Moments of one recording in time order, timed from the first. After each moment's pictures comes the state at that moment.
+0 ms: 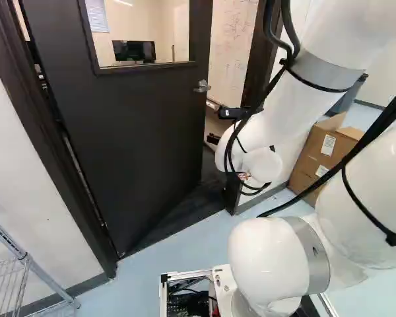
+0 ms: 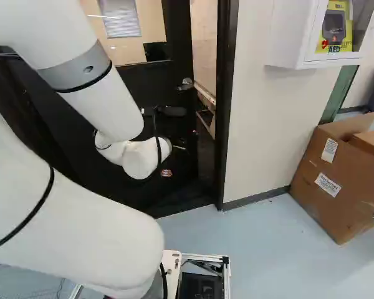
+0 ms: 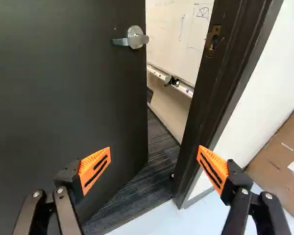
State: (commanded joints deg) arm -3.9 13.9 -10.0 1.0 49.8 0.0
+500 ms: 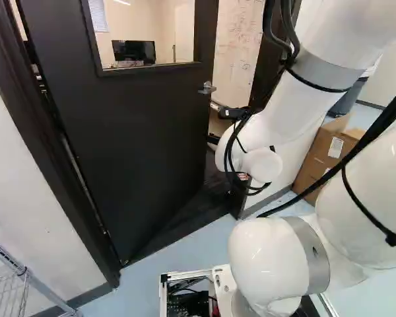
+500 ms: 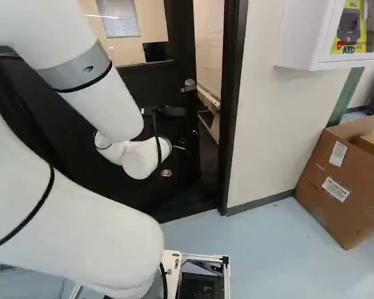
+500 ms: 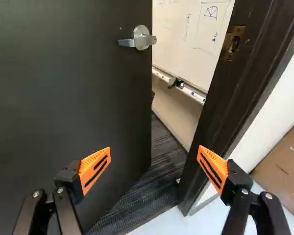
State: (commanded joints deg) arm -3.9 13.9 -10.0 1.0 49.8 0.0
